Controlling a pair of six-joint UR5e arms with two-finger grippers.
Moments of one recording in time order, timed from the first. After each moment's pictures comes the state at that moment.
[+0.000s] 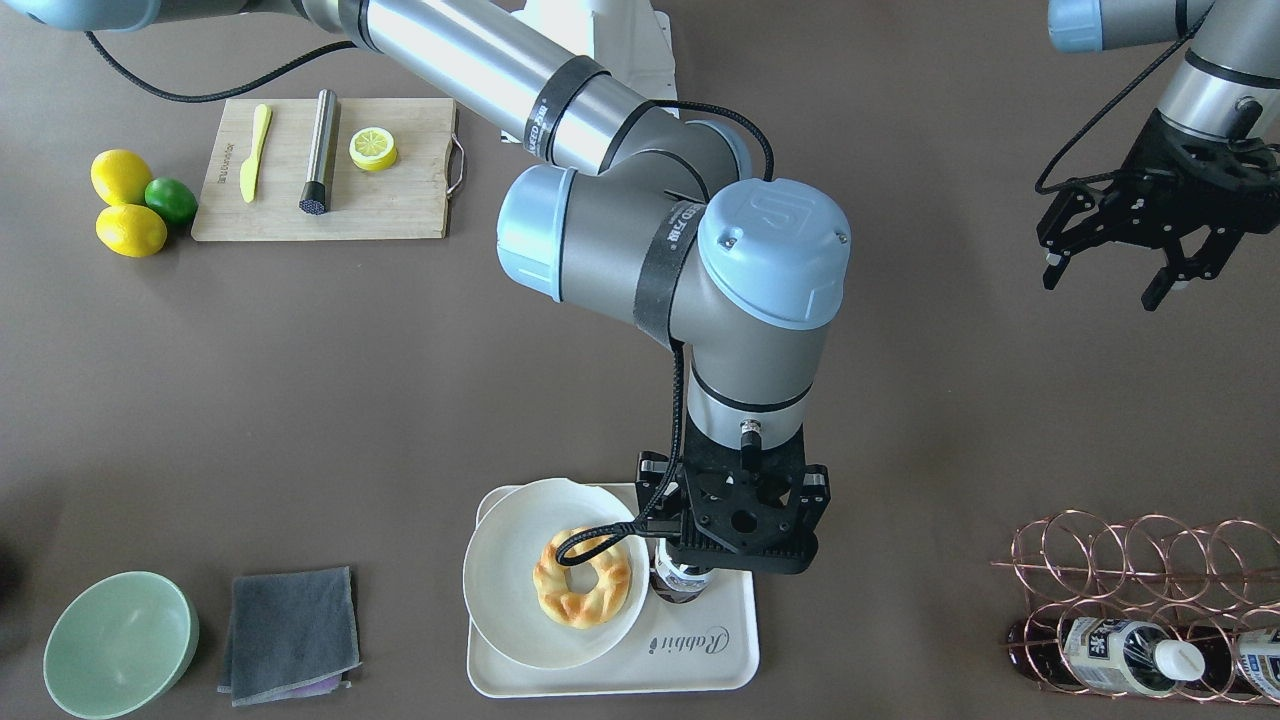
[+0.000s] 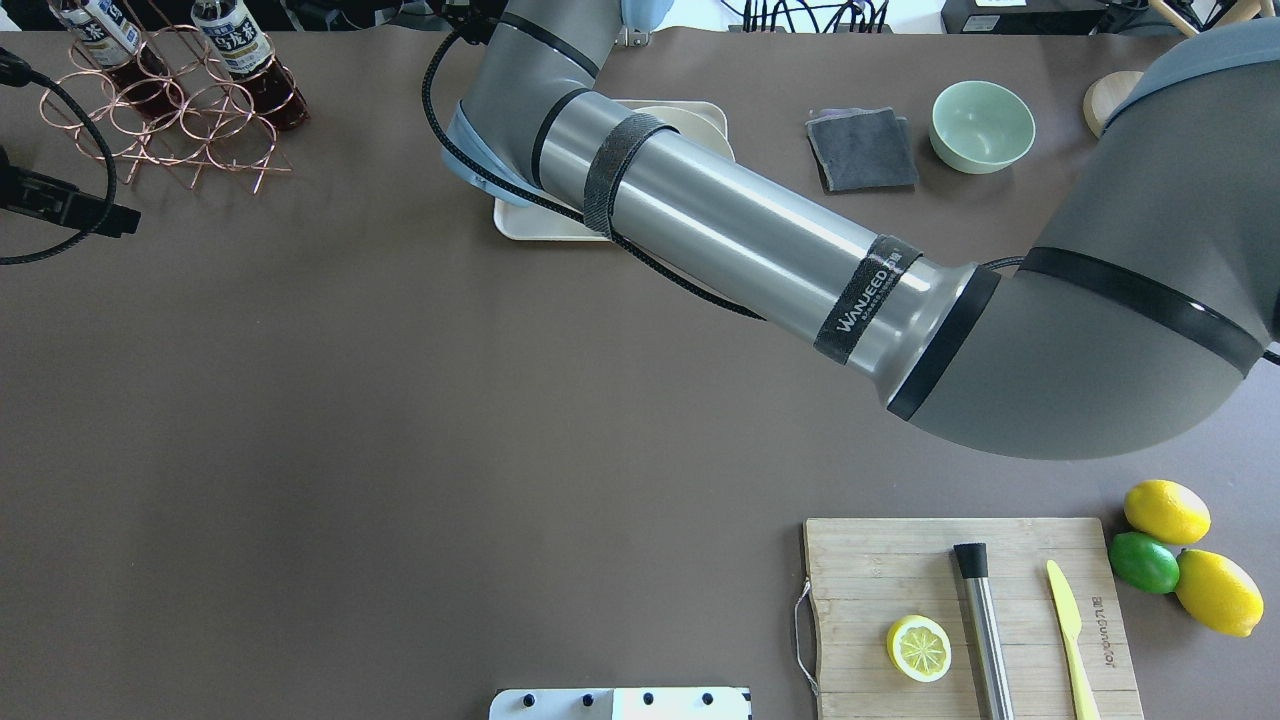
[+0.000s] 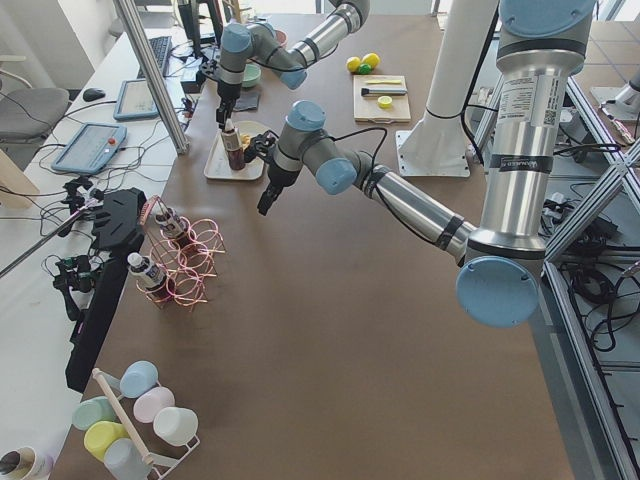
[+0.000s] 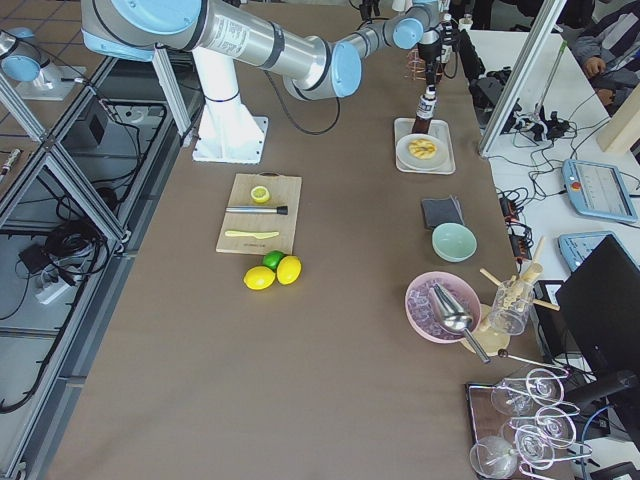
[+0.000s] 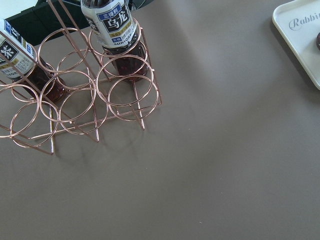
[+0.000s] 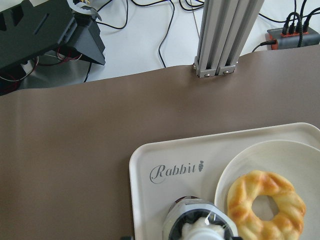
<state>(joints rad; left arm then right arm) -1.08 -1.64 -2.03 -1.86 -2.00 -0.50 0.76 -0.07 0.59 -1.27 1.81 1.20</state>
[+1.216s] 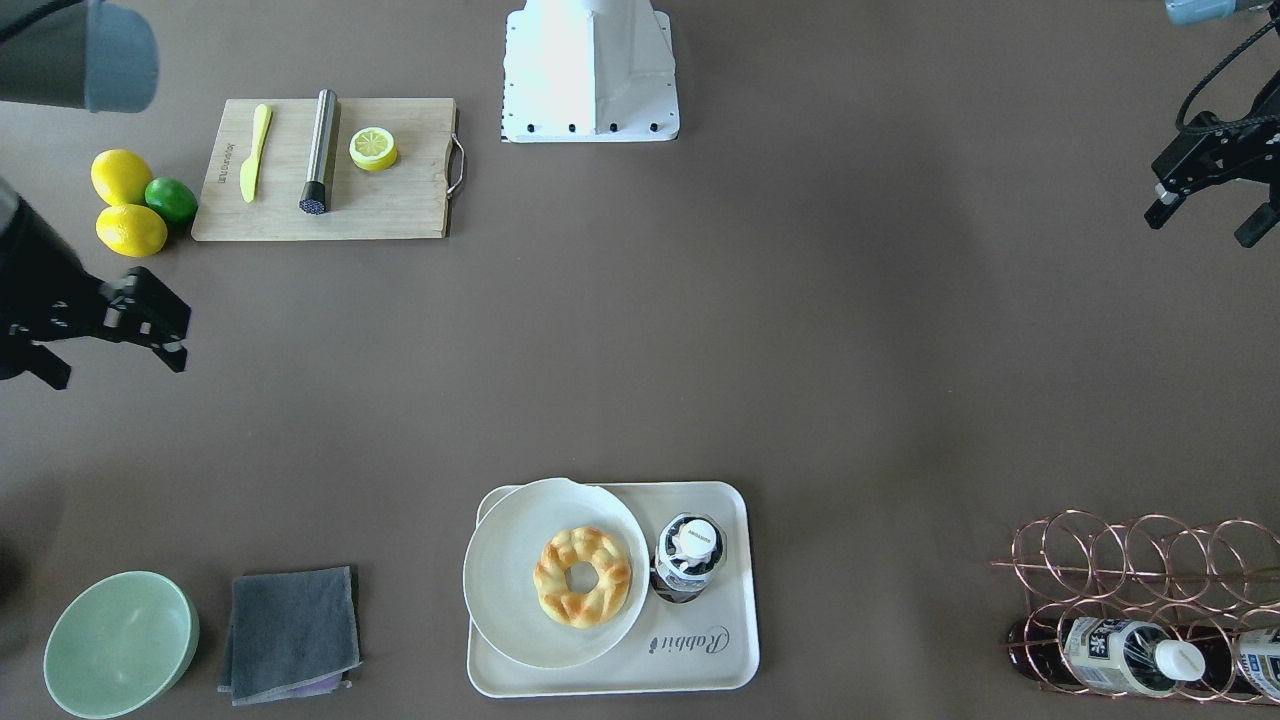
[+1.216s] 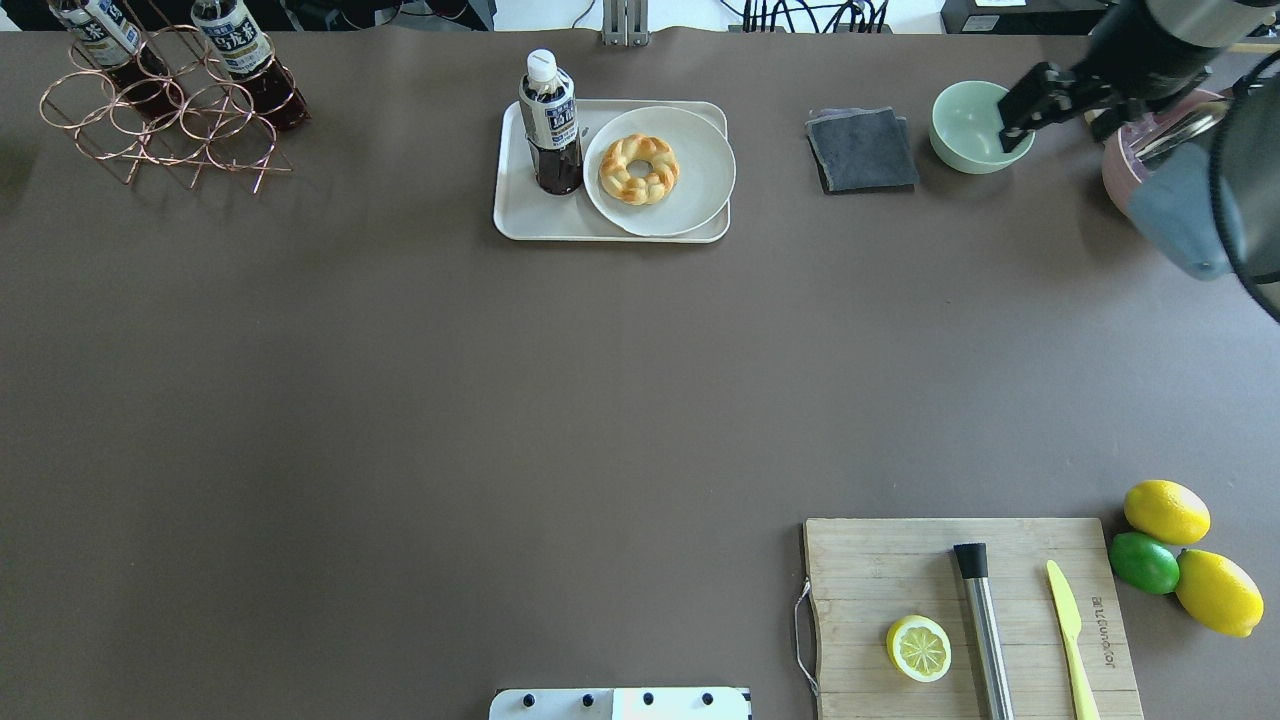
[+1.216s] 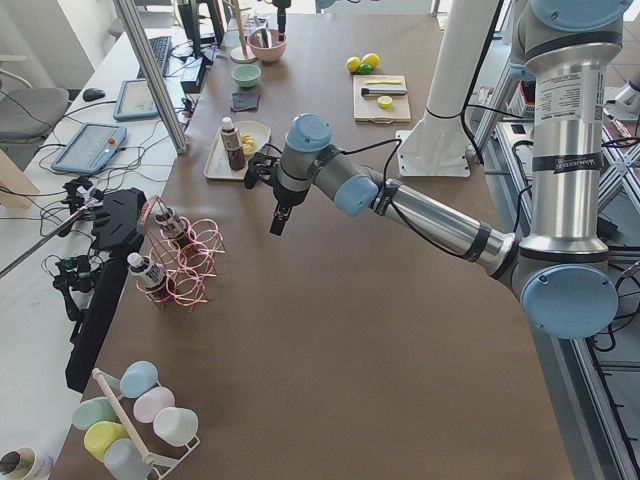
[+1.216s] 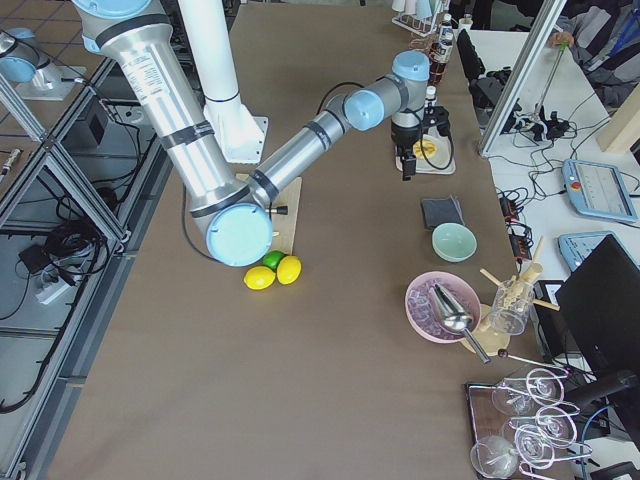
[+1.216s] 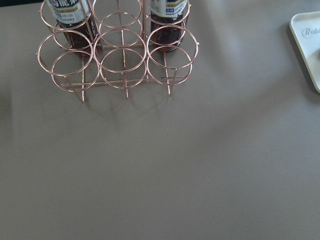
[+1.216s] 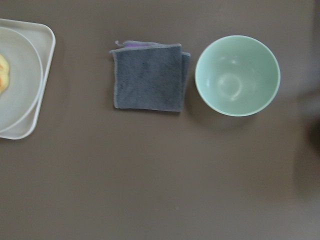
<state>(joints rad) -1.30 -1.51 -2.06 -1.84 -2.28 -0.48 1.15 -1.14 1.85 -1.74 2.20 0.52</state>
